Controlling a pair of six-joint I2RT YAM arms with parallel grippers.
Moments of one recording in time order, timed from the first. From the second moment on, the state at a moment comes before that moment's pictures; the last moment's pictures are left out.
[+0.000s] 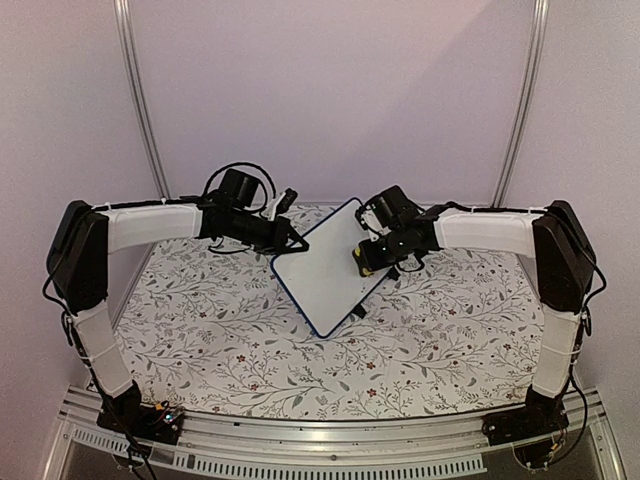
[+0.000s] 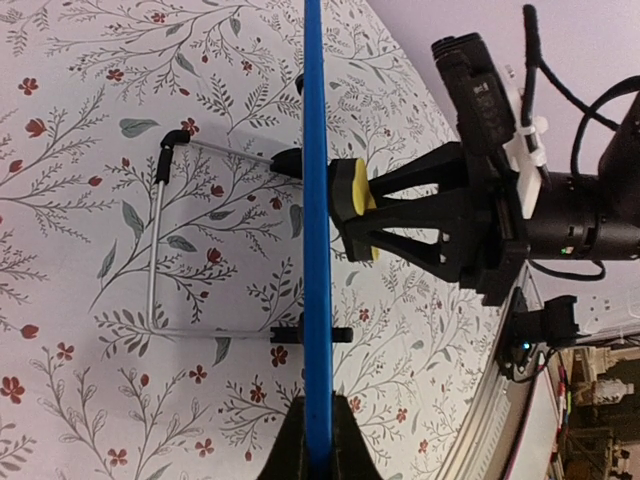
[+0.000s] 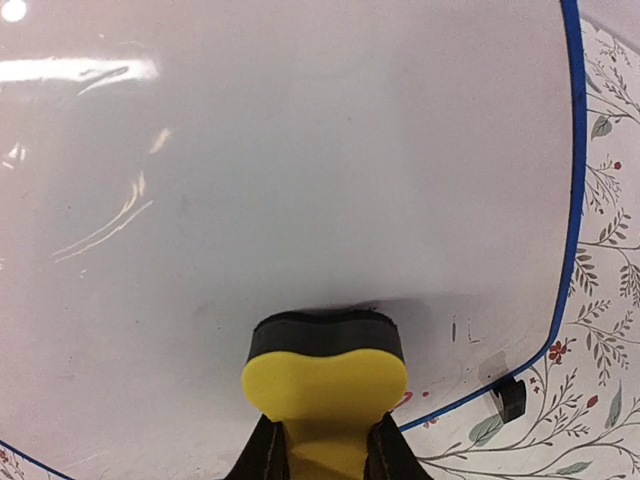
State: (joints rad) left arm -0.55 1.85 1.35 -0.25 0.61 -0.35; right arm 0.71 1.95 1.44 -0.39 0.03 0.24
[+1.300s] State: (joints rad) left arm -0.54 1.84 1.35 -0.25 0.60 -0.37; right arm 0.67 1.97 1.41 -0.35 -0.03 0.24
